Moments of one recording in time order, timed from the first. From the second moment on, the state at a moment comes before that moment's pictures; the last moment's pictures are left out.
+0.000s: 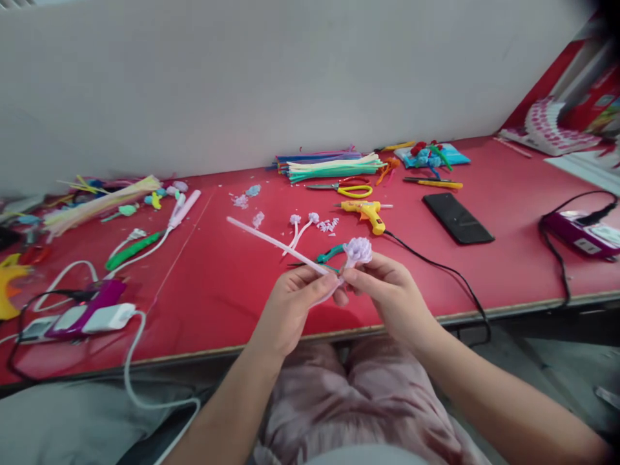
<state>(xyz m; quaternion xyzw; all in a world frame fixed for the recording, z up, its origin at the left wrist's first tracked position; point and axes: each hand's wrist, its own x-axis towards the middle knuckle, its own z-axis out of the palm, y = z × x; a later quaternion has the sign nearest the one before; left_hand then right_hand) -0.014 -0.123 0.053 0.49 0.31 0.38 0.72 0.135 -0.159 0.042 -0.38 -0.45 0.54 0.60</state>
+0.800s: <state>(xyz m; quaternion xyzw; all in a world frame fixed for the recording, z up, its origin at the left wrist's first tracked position) -0.008 -0.017 0.033 0.54 0.47 0.33 0.61 0.148 -0.040 0.011 -0.48 -0.41 0.54 0.56</state>
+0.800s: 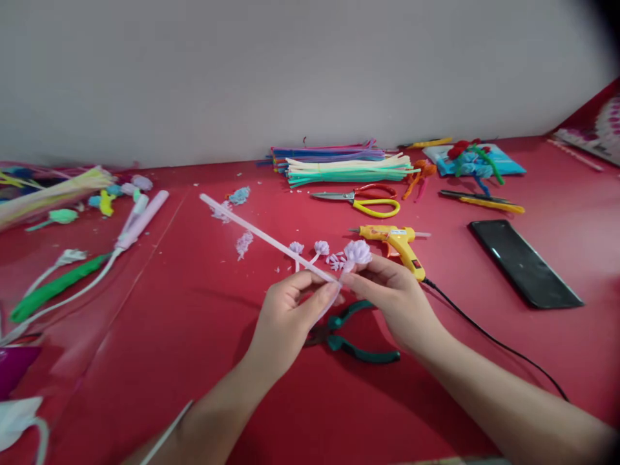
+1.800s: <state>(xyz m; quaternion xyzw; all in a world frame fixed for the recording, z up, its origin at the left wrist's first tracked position) -0.001 -0.019 0.022 0.44 0.42 0.33 0.72 0.144 -0.047 0.012 -0.44 -0.42 0.56 0.57</state>
